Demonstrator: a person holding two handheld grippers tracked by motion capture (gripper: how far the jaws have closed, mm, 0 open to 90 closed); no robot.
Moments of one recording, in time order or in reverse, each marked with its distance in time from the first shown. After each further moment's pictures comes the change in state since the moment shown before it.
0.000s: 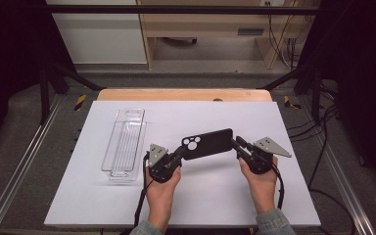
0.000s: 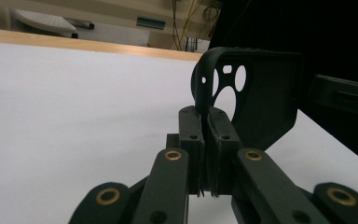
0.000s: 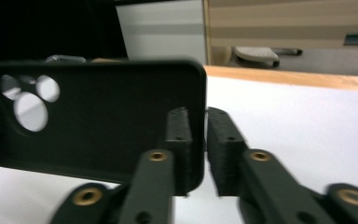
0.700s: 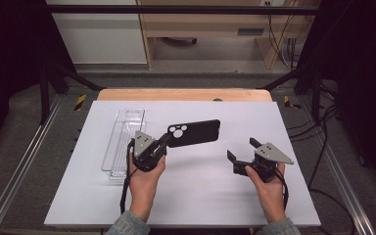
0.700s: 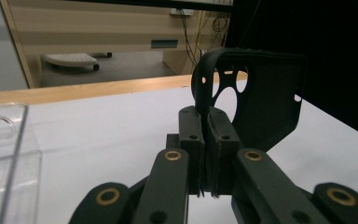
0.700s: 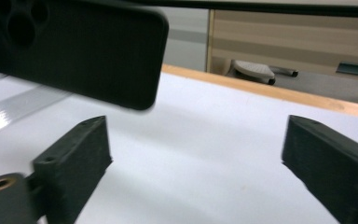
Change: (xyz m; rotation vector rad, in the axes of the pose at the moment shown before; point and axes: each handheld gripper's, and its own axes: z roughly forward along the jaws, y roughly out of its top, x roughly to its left) left arm 0.028 0.046 -0.022 -0.040 0.043 0.177; right arm -0.002 -0.011 -0.015 -0.003 0.015 -0.125
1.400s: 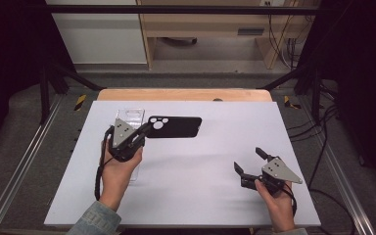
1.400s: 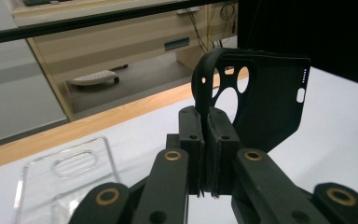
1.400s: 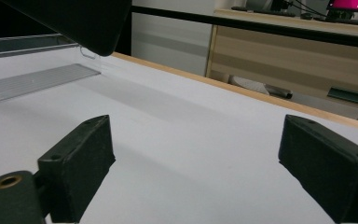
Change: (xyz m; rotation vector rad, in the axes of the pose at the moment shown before) left arm 0.049 0.036 -0.026 0.044 0.042 0.203; right arm -0.004 -0.029 -0.029 -0.072 0.002 -0.106
